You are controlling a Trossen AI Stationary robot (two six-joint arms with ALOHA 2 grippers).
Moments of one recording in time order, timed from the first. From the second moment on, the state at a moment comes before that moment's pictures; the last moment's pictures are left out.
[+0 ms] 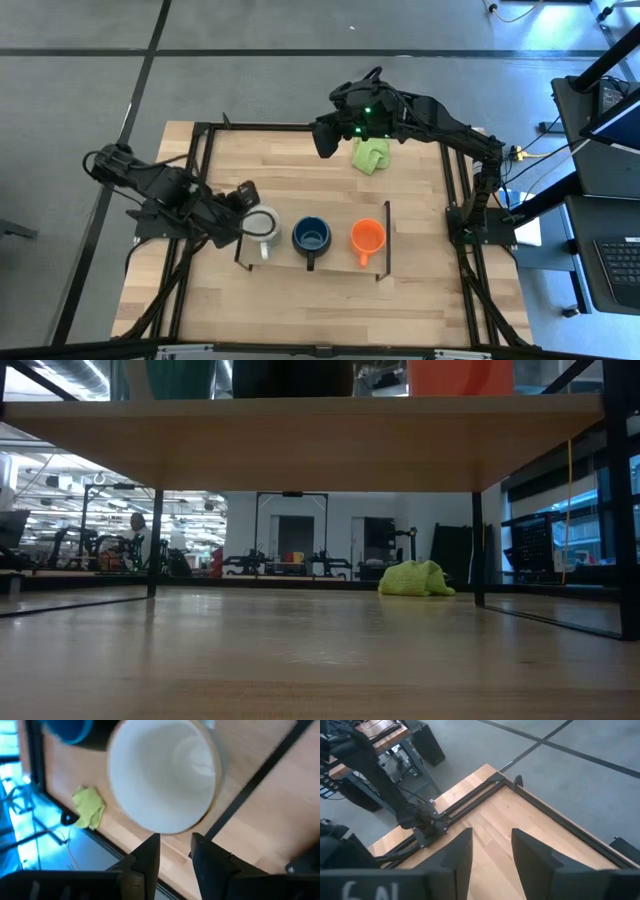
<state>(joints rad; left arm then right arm) -0.47 1.35 1.66 -1.57 -0.43 0.73 -0.15 1.87 2.35 -0.98 0.21 0.50</state>
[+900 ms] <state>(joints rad) -0.41 1.05 1.33 -1.57 -0.29 -0.50 -0.04 2.09 2.35 -1.02 -0.14 0.65</state>
